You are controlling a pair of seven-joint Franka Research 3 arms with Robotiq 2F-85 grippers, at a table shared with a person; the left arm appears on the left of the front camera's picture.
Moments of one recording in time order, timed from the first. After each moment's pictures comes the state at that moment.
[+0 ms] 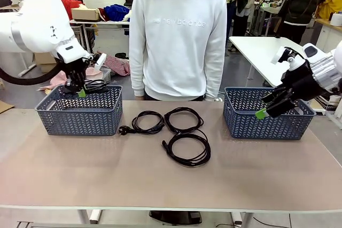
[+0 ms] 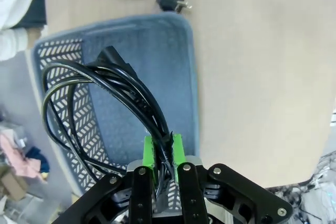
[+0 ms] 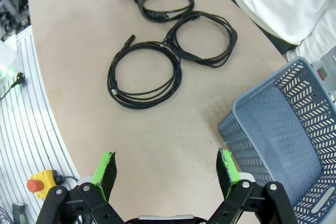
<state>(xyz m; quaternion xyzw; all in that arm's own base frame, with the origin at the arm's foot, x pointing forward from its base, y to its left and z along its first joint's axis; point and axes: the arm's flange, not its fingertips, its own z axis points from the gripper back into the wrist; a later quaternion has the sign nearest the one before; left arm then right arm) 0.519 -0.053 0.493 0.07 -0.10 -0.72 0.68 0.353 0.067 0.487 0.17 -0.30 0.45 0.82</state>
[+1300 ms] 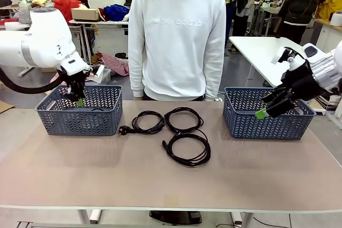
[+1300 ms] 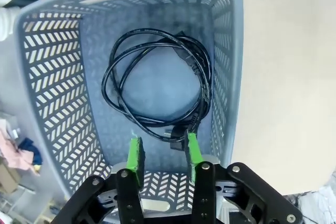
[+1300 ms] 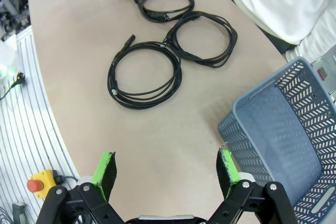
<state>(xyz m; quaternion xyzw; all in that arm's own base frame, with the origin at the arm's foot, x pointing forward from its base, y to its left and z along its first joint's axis) 0.550 -0.034 0.445 0.08 -0.09 -0.70 0.70 0.353 0.068 0.487 0.17 -0.30 0.45 0.82</state>
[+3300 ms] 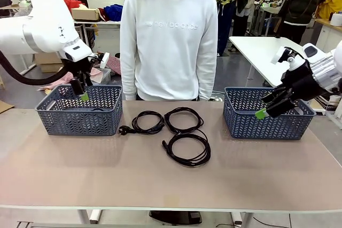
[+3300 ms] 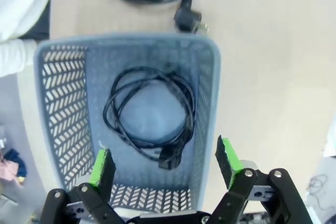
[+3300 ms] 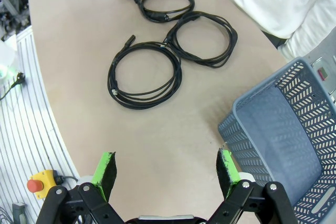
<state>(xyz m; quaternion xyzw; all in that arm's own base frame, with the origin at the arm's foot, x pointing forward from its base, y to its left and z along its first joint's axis) 0.545 -0.065 0.483 0.01 -0.12 -0.68 0.73 0.353 0.068 0.487 0.17 -0.30 0.45 0.82</state>
